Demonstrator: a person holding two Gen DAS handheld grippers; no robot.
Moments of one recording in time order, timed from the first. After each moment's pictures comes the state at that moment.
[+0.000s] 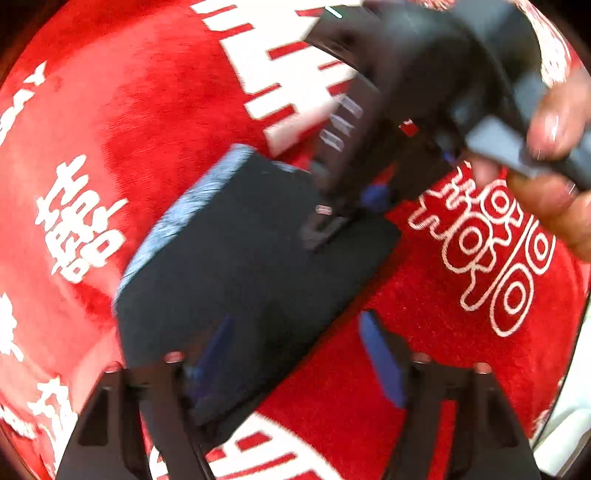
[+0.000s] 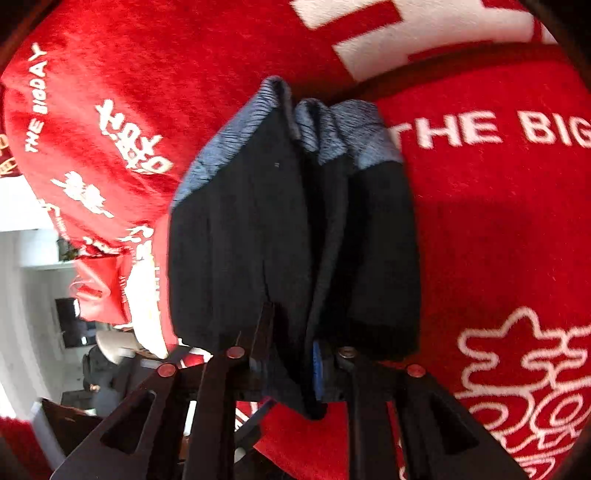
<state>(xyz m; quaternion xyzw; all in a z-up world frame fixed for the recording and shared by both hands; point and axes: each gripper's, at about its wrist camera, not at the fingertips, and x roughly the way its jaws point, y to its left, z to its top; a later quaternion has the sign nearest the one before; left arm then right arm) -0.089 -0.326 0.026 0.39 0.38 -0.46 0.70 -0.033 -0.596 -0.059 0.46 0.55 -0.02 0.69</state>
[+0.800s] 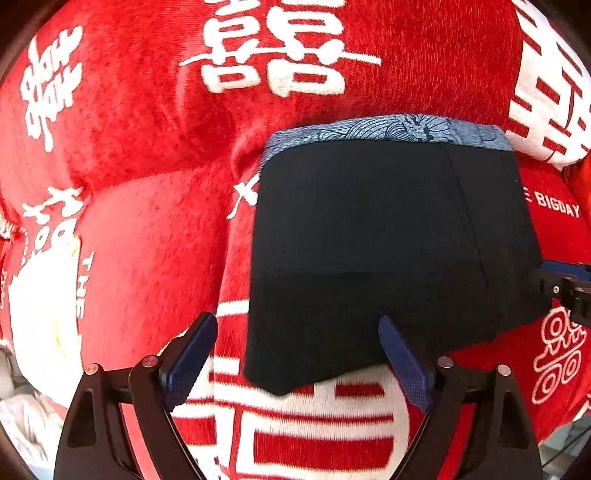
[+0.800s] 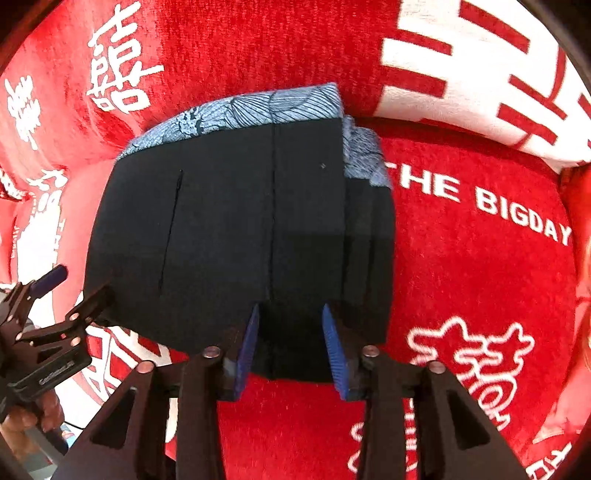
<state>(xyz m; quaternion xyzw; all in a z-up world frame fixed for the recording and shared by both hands) 0.025 -0.226 0.013 0.23 0.57 -0.23 0.75 -0.017 -0.526 -0.022 0.24 0.63 -0.14 0.72</state>
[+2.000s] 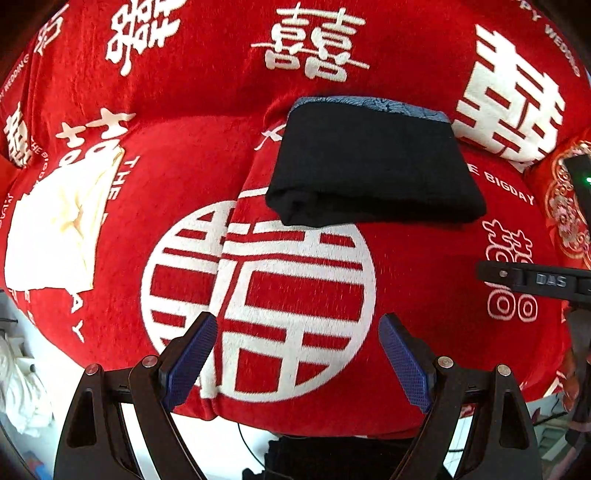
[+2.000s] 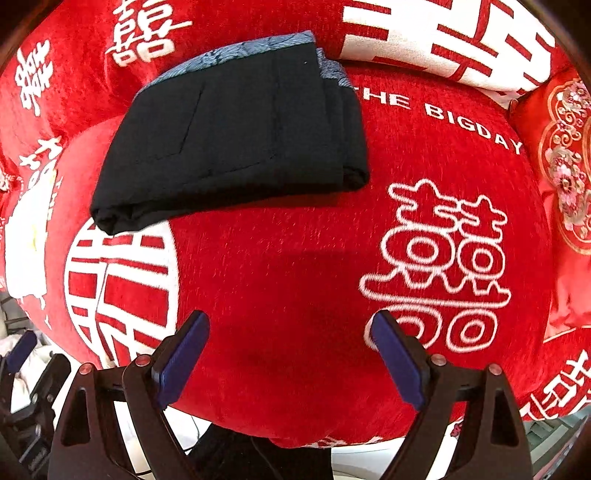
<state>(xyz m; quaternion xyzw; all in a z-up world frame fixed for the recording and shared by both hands) -0.081 -0.142 0.061 0.15 0.59 -0.22 0.77 -0.098 -0.466 0.003 0.24 0.64 -0.17 0.71</state>
